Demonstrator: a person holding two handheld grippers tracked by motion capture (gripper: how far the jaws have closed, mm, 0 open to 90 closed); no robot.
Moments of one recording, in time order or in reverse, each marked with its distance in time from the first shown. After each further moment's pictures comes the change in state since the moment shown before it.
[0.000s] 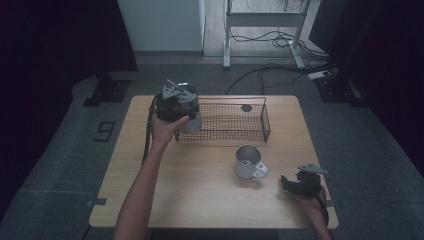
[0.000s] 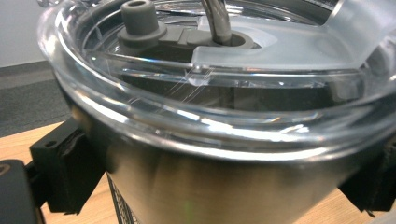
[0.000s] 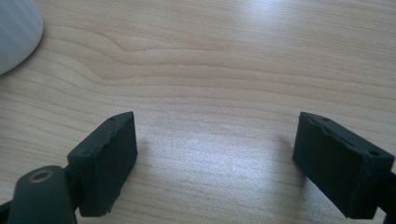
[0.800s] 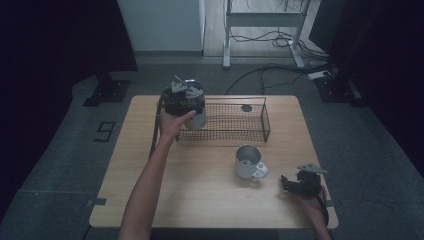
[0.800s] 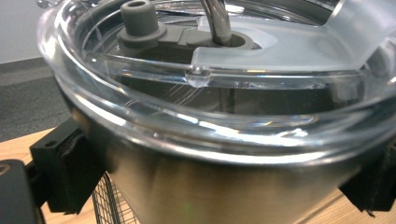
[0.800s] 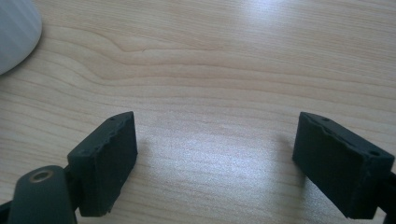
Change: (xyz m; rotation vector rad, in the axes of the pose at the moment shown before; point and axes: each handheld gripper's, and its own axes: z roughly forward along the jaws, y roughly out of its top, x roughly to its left) left arm -0.003 0.011 0.033 0.026 0.008 0.009; right arm 0.000 0.000 0.000 0.002 -0.003 0.003
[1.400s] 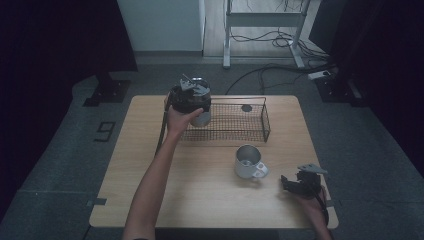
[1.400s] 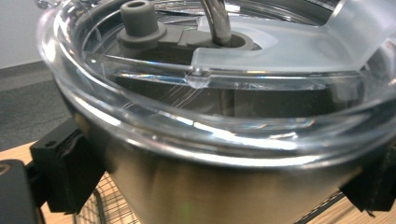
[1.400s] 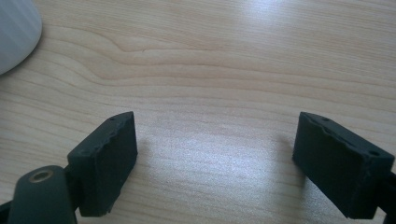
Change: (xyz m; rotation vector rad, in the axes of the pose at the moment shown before) left arm -0.010 0.005 0.026 0.015 0.006 0.018; right arm 0.000 0.000 0.000 0.000 0.001 0.000
